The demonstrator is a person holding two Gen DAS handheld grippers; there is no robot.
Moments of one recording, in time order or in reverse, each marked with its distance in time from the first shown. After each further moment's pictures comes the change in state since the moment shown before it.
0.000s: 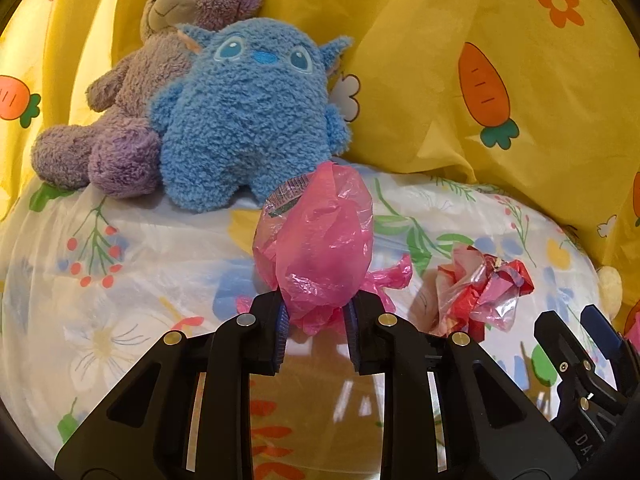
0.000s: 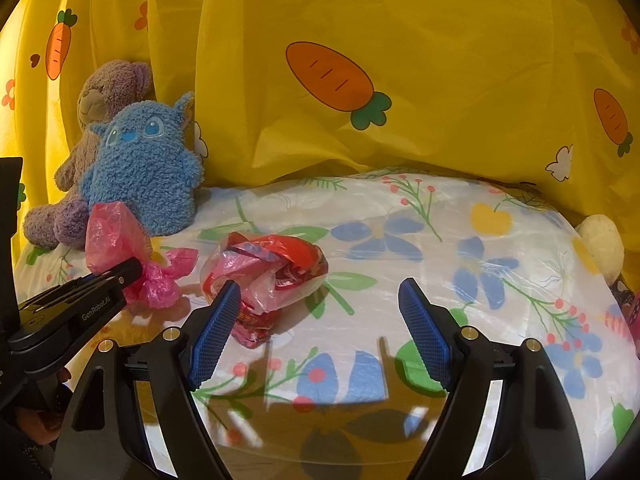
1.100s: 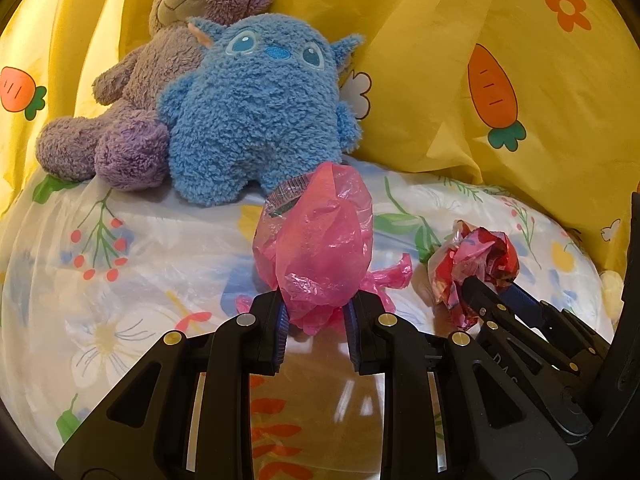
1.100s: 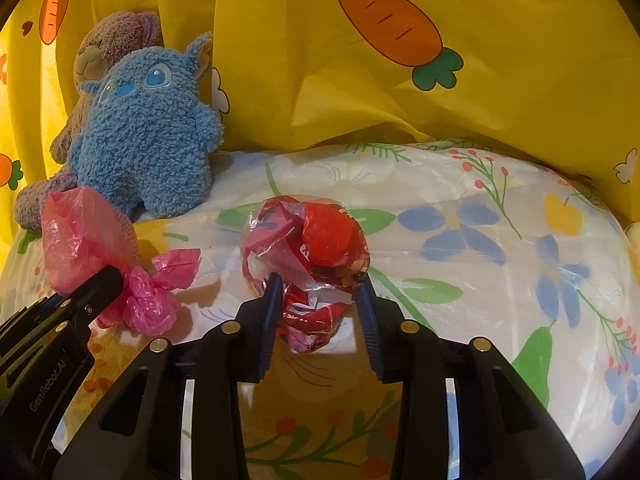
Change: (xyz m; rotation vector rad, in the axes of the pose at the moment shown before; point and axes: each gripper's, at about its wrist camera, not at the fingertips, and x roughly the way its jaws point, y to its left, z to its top) left arm 0.003 0.006 -0.002 -0.004 0.013 -0.004; right arm 0.069 0.034 0.008 -0.040 0.135 0.062
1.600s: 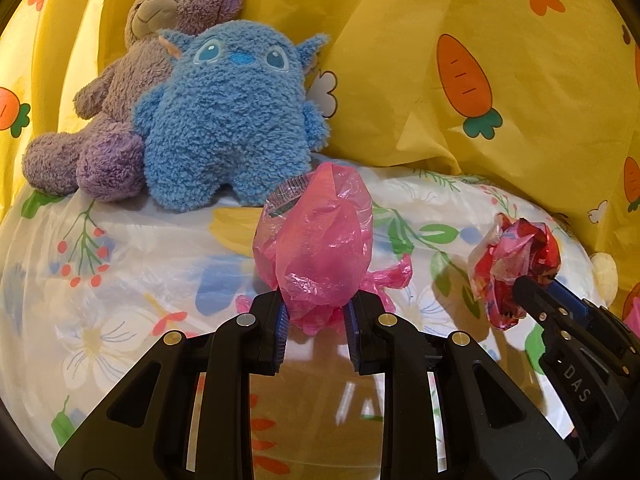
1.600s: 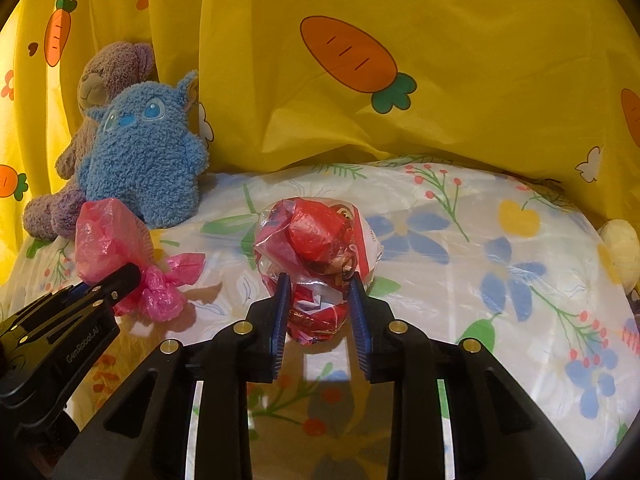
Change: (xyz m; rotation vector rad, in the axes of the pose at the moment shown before) left arm -0.006 -0.019 -0.004 0.066 -0.009 -0.054; right arm -0.052 -0.033 -0.009 0.020 -0.075 -0.023
